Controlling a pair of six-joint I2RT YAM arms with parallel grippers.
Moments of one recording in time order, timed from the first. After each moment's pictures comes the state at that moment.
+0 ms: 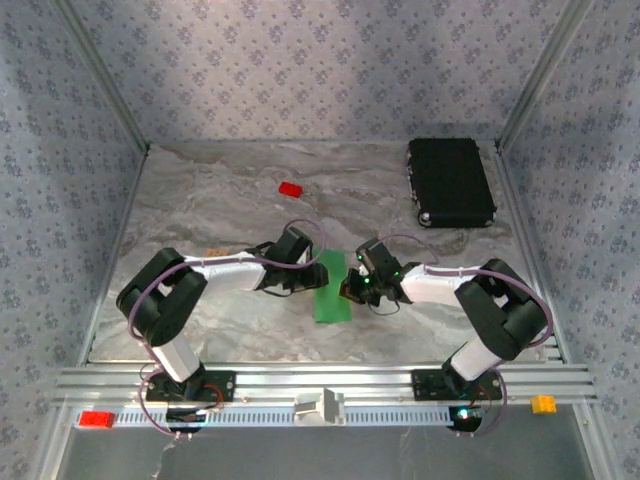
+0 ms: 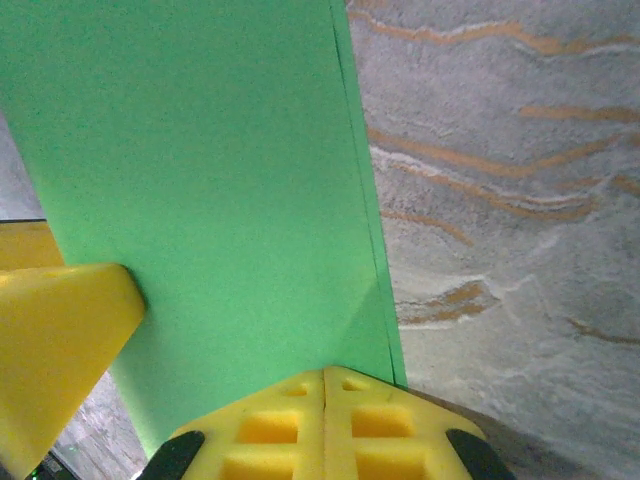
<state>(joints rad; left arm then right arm) -0.78 1.70 0.85 -0.14 0.23 -0.85 0.68 1.57 0.63 -0.04 -0.34 0.96</state>
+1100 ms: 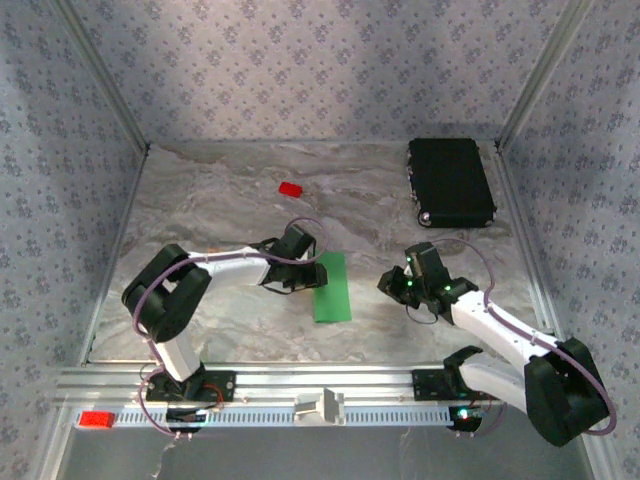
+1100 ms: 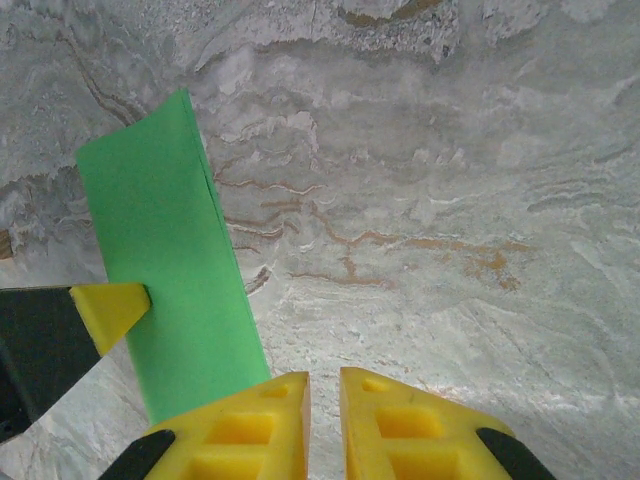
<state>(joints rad) -0.77 1.73 0.91 -0.24 0.21 -0.82 0.46 1.05 0.46 -0.29 -0.23 0.91</state>
